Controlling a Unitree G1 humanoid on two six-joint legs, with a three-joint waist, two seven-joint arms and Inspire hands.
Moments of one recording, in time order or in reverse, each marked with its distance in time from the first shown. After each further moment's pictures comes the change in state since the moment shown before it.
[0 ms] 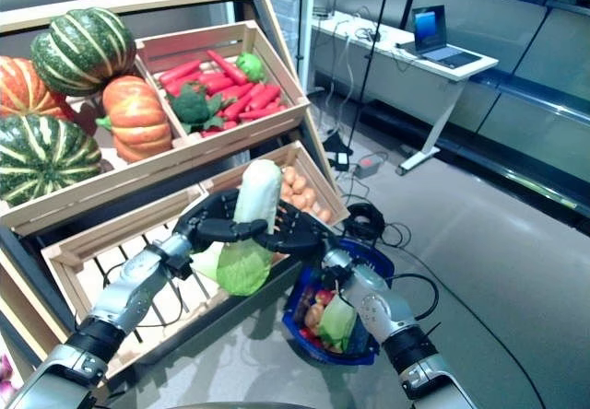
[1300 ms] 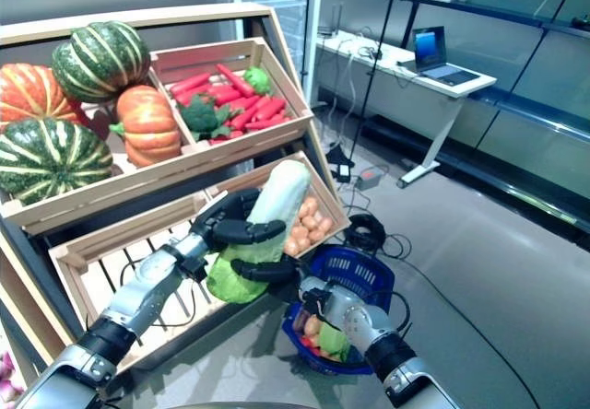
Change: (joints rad) left arm -0.005 -0.047 -0.068 -0.058 -0.028 -0.011 0.018; right arm 0.001 0.057 0.117 0.118 0.067 0.087 0.099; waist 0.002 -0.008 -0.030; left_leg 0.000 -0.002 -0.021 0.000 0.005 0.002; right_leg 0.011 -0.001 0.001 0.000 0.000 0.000
